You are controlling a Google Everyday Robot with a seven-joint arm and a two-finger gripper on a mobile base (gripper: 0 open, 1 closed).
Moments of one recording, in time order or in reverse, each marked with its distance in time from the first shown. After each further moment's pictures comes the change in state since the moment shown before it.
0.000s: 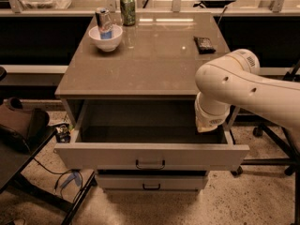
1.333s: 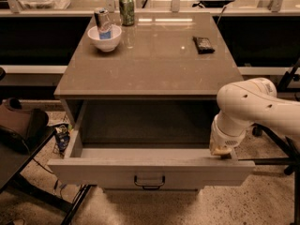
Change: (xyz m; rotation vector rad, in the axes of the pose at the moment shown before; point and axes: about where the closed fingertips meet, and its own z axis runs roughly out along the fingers) arm 0.040 0.062 0.063 -0.170 -0.064 0.132
